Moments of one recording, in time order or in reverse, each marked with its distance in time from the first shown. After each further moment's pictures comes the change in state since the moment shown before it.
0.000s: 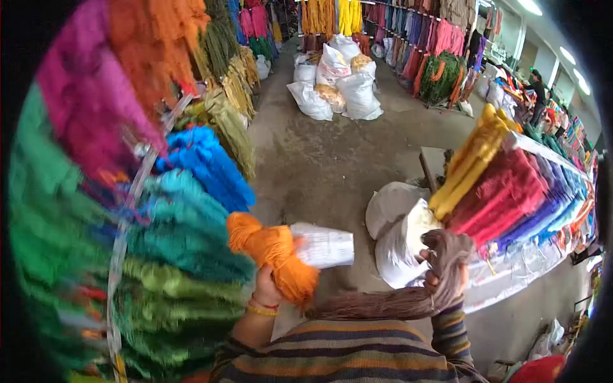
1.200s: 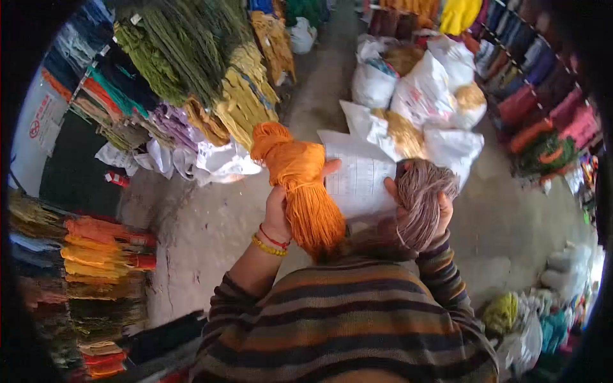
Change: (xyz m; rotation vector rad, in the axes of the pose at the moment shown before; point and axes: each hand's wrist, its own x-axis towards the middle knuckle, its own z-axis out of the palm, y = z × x) left_hand 1.223 0.246 -0.511 -0.274 -0.185 0.002; right_hand 1.411 0.005 -0.247 0.032 -0.094 0.185
